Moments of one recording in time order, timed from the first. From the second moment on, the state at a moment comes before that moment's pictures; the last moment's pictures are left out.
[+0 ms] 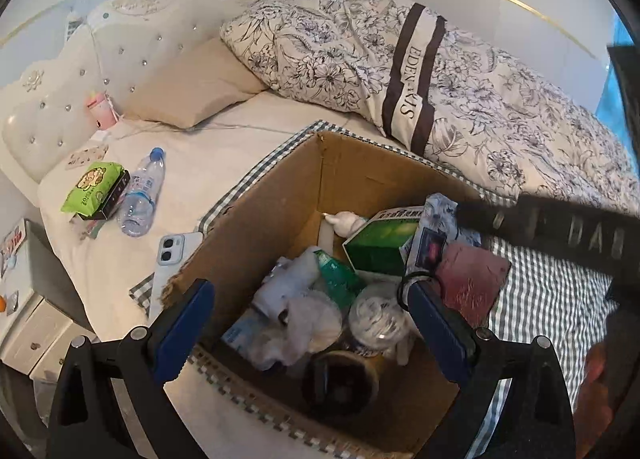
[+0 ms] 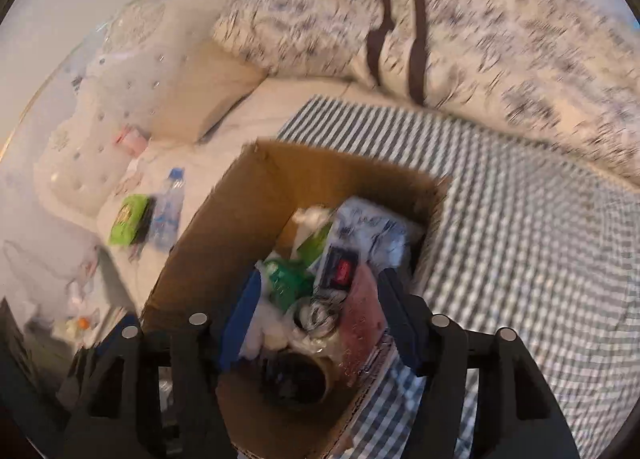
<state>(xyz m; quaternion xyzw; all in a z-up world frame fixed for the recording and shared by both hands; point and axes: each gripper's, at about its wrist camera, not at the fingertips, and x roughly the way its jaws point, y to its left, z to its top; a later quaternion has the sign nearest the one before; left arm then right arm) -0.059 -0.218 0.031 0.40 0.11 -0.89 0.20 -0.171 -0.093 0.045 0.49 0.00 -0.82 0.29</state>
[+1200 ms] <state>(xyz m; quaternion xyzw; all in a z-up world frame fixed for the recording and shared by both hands) -0.011 -0.134 0.048 0.32 0.04 -0.94 0.13 -0.048 0.057 0.037 0.38 0.03 -0.92 0.09</state>
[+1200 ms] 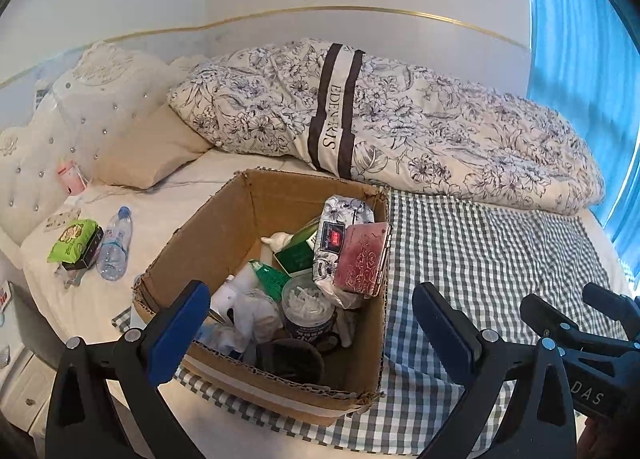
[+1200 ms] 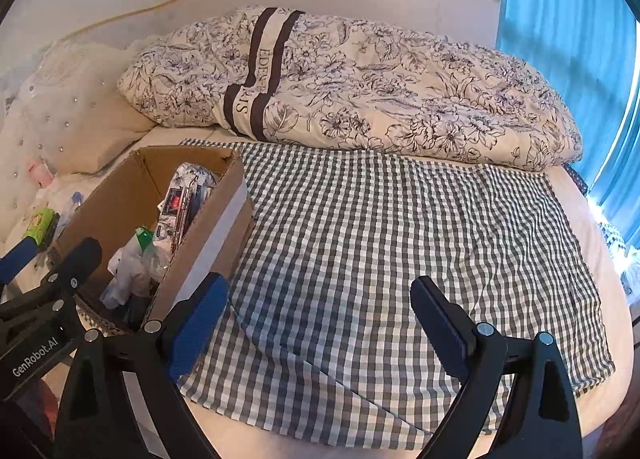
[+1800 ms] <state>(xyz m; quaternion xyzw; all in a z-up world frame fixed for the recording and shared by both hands) -0.027 -0.148 0.029 0.34 0.03 -0.93 0.14 -0.064 0.032 0.016 0.41 0.04 -0.90 0.11</state>
